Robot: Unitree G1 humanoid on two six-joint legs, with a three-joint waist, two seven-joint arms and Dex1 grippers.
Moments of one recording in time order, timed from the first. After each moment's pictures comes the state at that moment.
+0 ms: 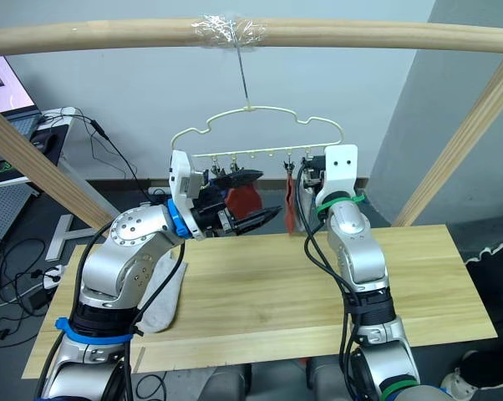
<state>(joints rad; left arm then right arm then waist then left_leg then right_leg) -0.51 0.43 -0.05 -0.23 -0.43 0.41 -0.82 -0.62 -0.03 0.02 -0.04 0.07 0.48 -0.05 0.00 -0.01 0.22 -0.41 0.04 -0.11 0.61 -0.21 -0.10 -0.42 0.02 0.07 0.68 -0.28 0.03</state>
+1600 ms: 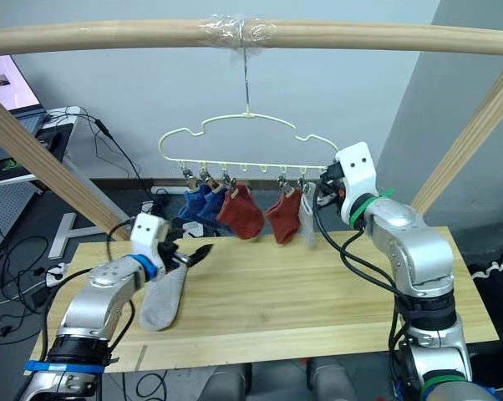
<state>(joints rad) -0.26 0.55 0.08 0.21 -0.17 0.37 -0.52 -0.62 -0.36 -0.02 -0.38 0.30 1.07 0.33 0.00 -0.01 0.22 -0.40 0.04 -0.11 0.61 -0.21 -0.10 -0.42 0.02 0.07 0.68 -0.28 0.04</state>
